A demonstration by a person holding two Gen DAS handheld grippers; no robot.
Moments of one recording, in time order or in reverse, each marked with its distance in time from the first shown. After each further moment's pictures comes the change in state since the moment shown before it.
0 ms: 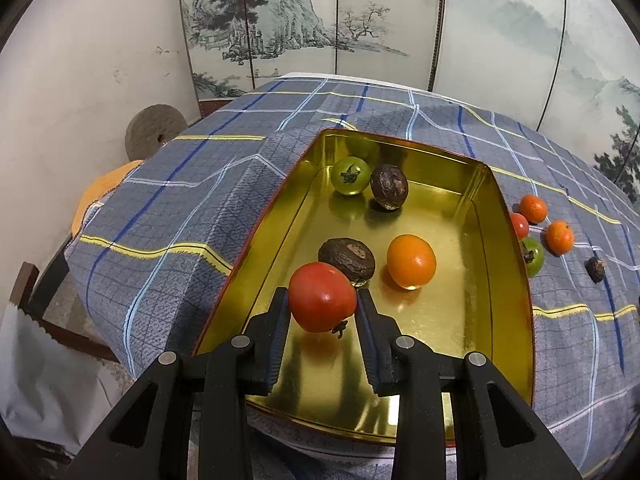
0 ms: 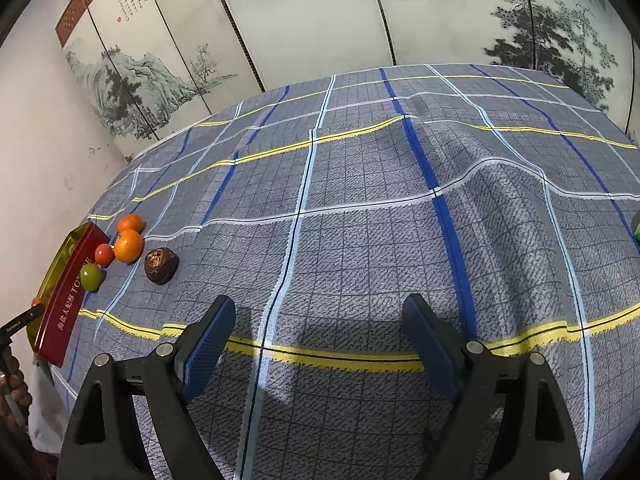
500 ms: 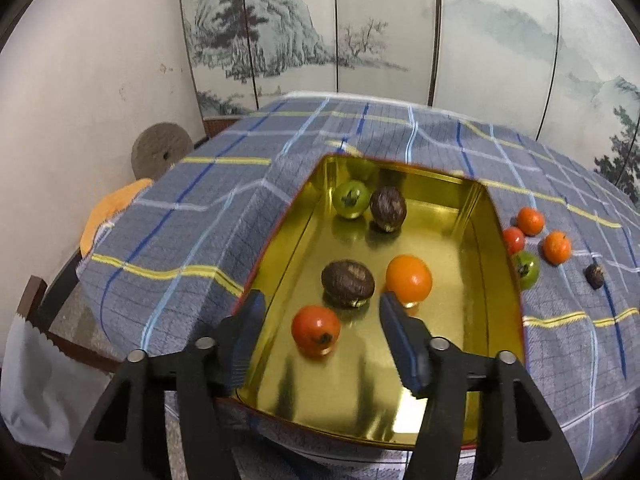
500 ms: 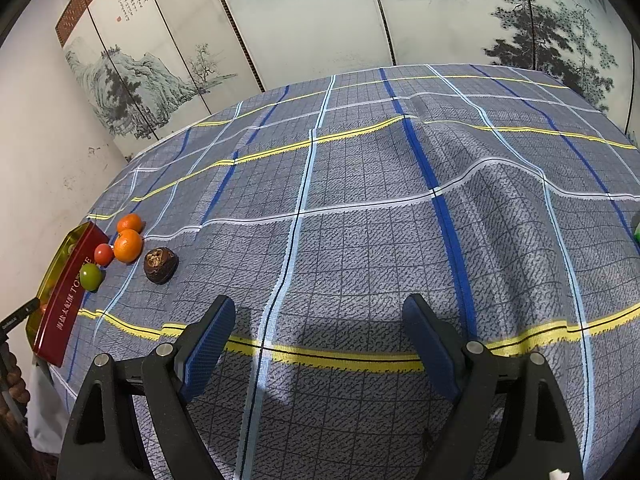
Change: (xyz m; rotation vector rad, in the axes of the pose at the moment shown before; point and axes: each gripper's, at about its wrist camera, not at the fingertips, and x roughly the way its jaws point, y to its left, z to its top) left arm -0.017 -0.002 0.007 0.020 -0.082 0.020; right arm 0.003 0.008 0.000 -0.003 0.002 -0.005
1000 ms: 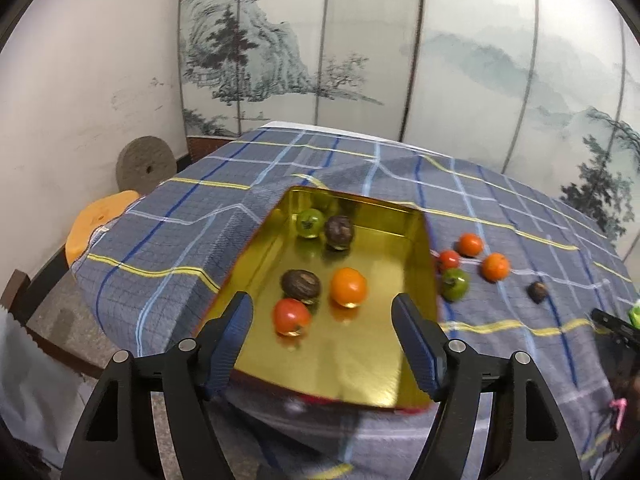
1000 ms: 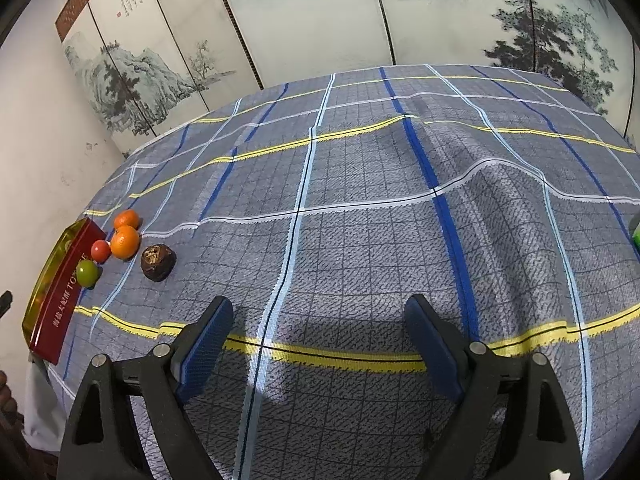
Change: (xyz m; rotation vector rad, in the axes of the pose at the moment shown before) left arm -0.061 -0.016 -0.010 -0.037 -0.083 -0.115; right arm 0.001 -0.002 0.000 -0.023 0.012 -0.020
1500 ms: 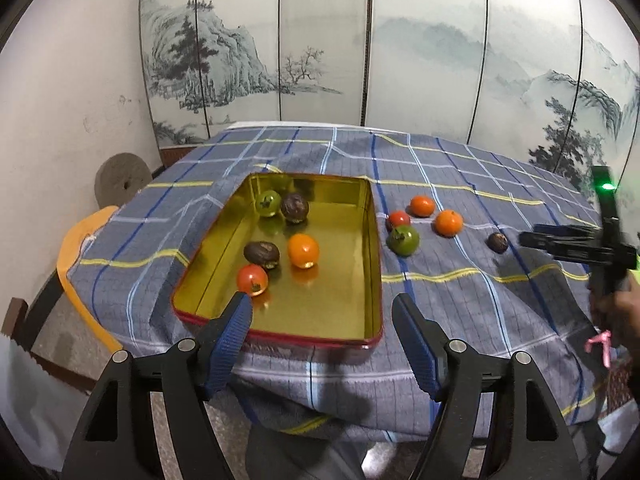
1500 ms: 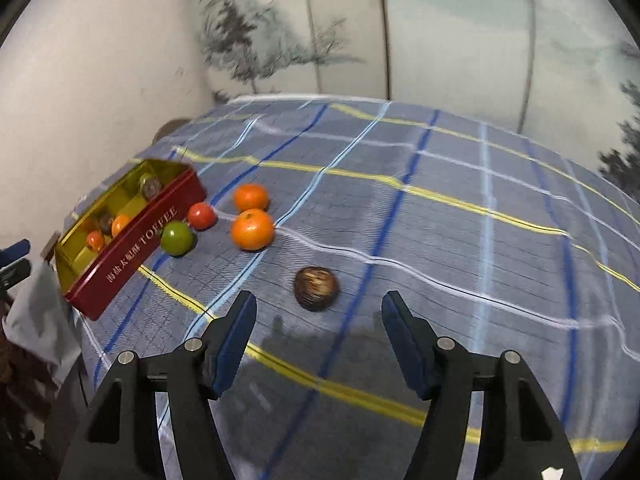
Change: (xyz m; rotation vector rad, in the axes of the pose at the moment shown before) left arm -0.033 -0.029 -0.027 0.118 0.026 -0.056; right arm -0.003 0.103 0.025 -0.400 0.045 0.170
